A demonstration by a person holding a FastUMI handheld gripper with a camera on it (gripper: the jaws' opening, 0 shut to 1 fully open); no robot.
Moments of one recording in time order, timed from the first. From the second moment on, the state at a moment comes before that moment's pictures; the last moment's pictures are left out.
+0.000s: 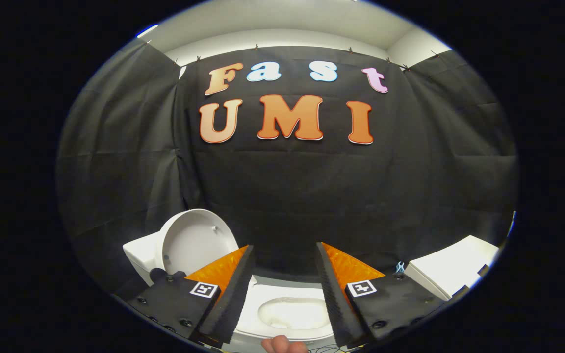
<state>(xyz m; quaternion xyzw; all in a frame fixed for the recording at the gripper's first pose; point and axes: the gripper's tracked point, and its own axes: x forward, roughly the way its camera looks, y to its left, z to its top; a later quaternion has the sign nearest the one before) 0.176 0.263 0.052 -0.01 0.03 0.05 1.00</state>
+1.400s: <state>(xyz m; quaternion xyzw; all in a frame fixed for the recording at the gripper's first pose) 0.086 0.003 -0.028 0.03 0.05 -0.06 1.00</state>
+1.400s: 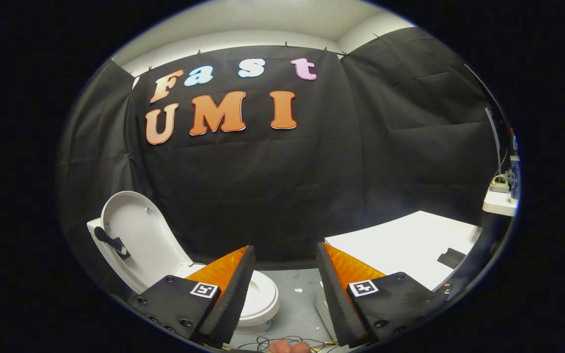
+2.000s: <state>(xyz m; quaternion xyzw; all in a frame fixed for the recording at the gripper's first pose) 0.074 -0.025 -0.050 0.02 0.06 -0.10 0.99</state>
